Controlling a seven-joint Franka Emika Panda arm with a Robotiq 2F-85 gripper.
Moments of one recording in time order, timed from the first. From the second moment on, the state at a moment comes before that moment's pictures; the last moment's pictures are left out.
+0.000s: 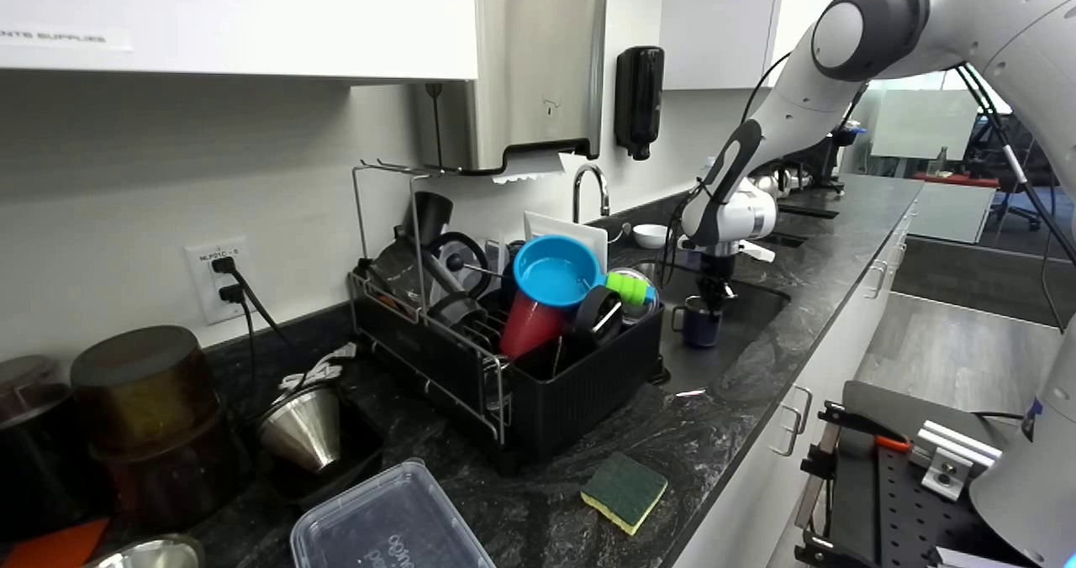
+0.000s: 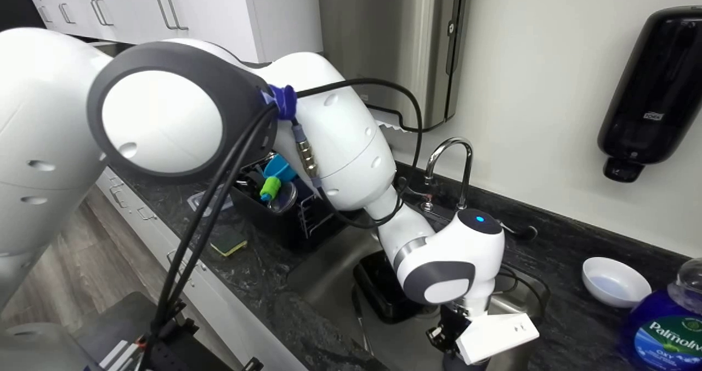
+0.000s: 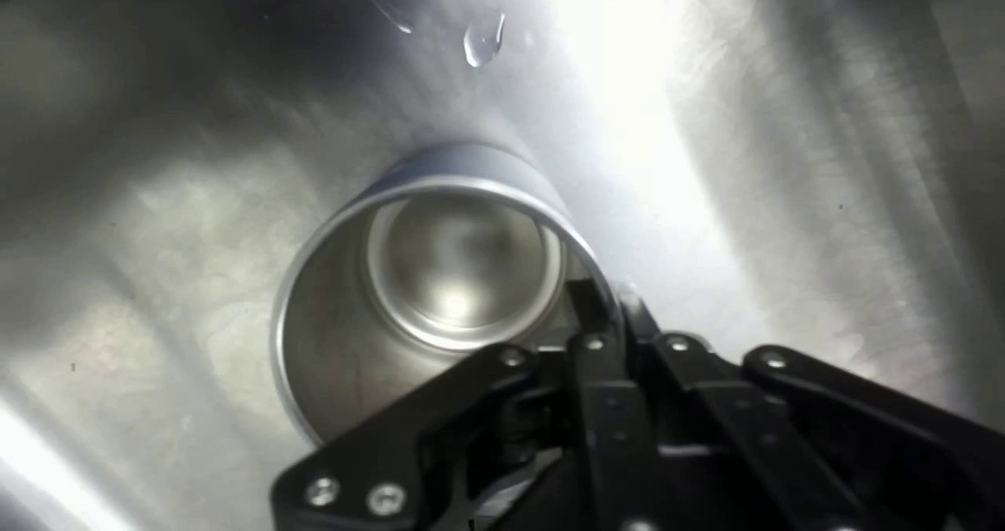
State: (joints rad) arm -0.63 0.82 -0.13 -1.83 0.06 2.63 -1.66
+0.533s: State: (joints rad) arm -0.63 0.82 -0.11 -1.82 0.05 2.64 -1.66
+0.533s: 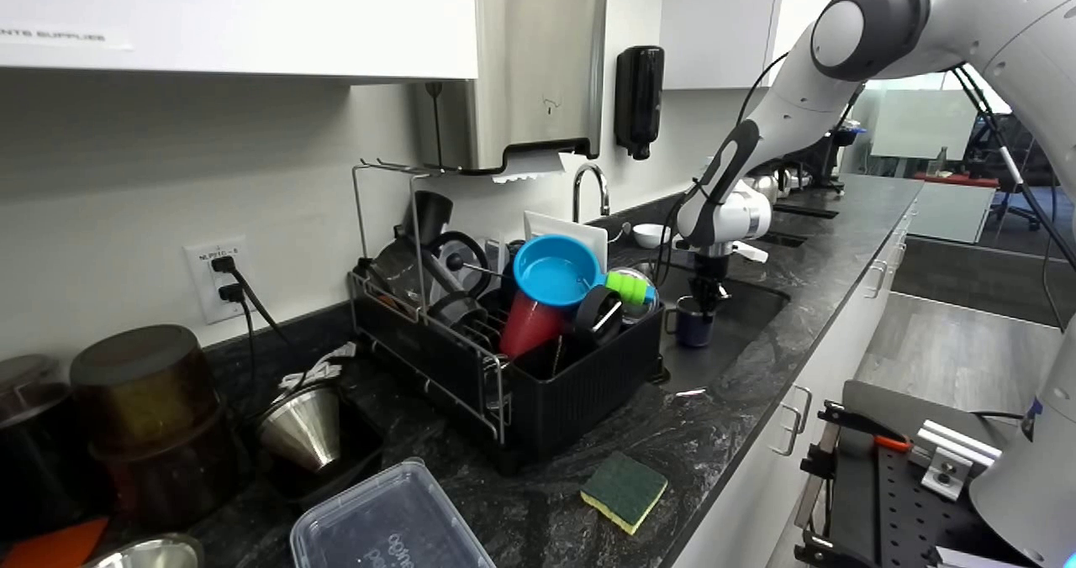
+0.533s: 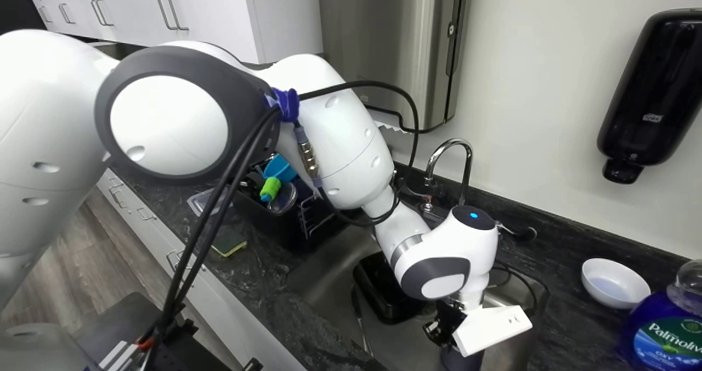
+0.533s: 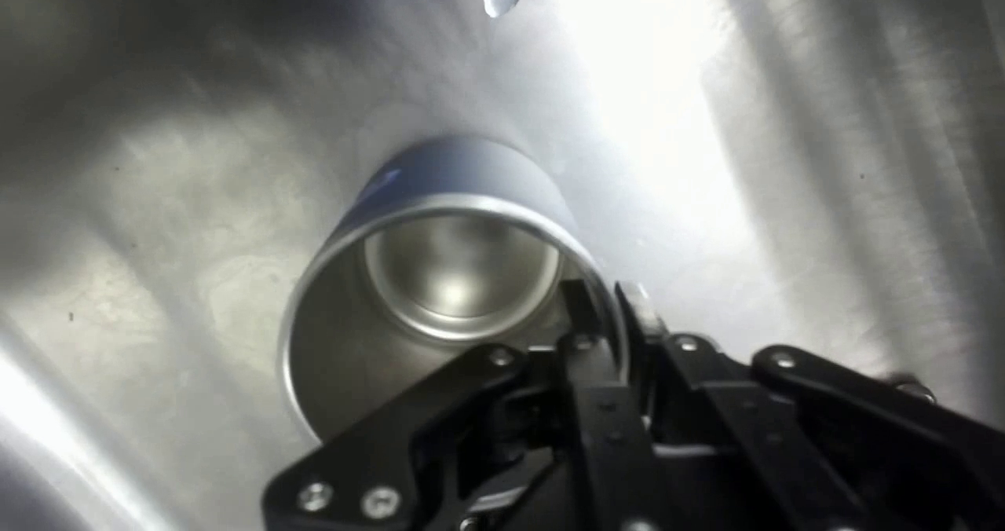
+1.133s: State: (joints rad) arm -0.63 0.74 -0.06 -1.86 0.05 2.68 -1.66
